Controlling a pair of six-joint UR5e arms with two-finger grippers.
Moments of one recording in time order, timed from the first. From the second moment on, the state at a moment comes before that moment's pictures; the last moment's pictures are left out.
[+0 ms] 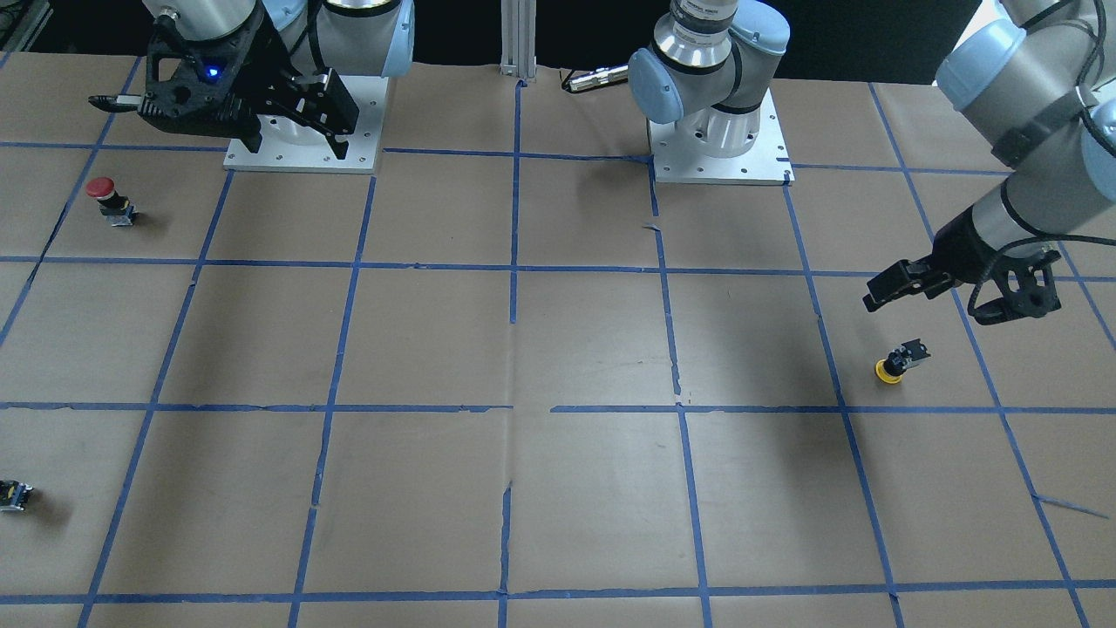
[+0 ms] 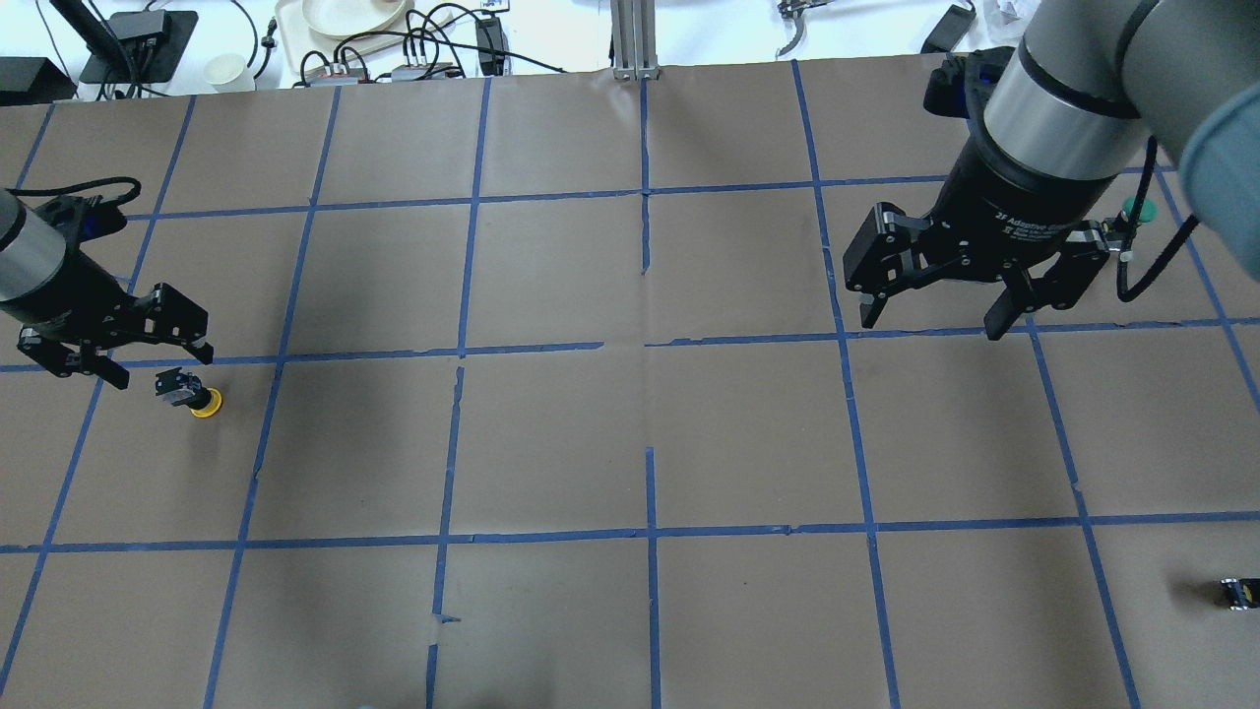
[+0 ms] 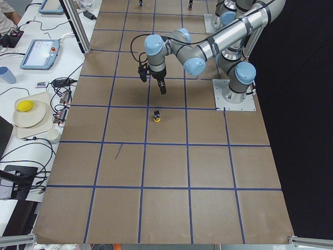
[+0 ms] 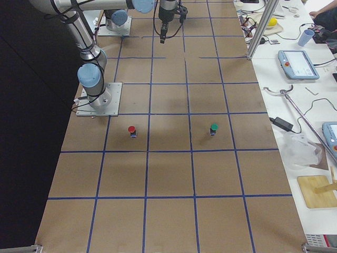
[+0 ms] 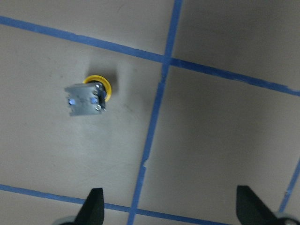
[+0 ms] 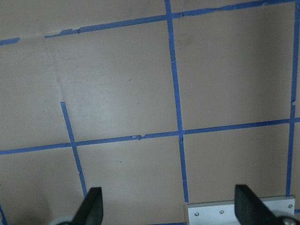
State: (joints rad) left arm -1.00 -1.69 -1.89 -1.25 1.58 0.32; right arm 1.58 -1.70 1.65 -1.39 -1.49 0.12
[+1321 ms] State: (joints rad) left arm -0.95 -1.87 -1.90 -1.04 1.60 0.31; right arm 1.56 -1.70 1.65 -1.32 -1.48 0.33
